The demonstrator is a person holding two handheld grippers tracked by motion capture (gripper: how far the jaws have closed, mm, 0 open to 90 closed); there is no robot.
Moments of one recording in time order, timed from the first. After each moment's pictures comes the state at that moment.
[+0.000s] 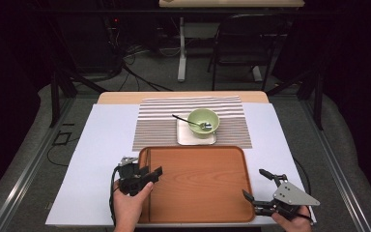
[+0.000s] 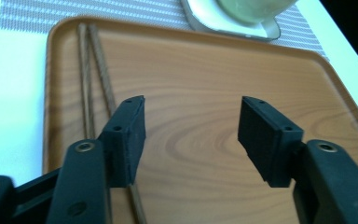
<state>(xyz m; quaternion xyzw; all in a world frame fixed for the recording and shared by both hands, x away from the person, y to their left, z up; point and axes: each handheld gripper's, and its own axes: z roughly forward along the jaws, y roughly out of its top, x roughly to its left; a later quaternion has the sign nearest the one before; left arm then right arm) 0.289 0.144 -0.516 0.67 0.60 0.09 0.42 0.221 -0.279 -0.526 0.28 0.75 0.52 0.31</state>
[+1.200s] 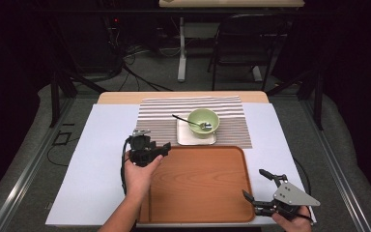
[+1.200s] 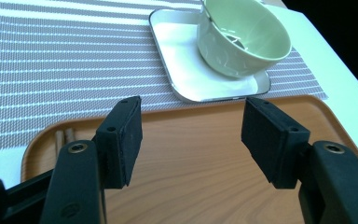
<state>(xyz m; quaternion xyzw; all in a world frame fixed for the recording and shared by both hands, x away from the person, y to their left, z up) 0.353 0.117 -0.480 0.69 0.57 0.12 0.43 0.221 -0.279 -0.526 0.28 0.75 0.52 0.31</state>
